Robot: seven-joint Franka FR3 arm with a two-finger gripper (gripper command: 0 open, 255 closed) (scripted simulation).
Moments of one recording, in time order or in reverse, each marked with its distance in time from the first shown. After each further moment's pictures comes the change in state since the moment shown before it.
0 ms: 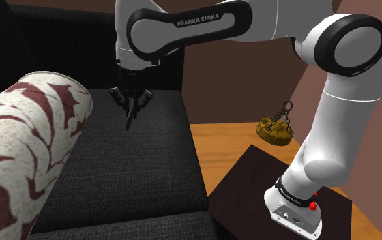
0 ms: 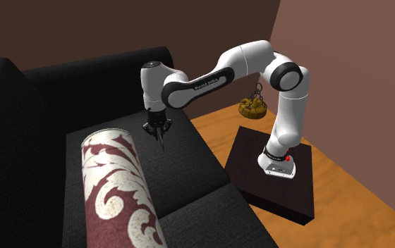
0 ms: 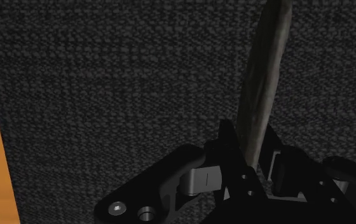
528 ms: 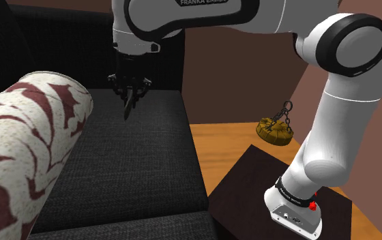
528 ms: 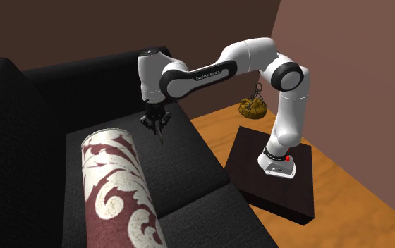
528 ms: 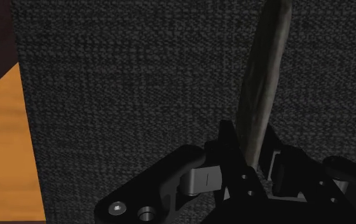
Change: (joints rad) arm 0.003 -0.007 0.003 0.099 0.001 -0.104 0.009
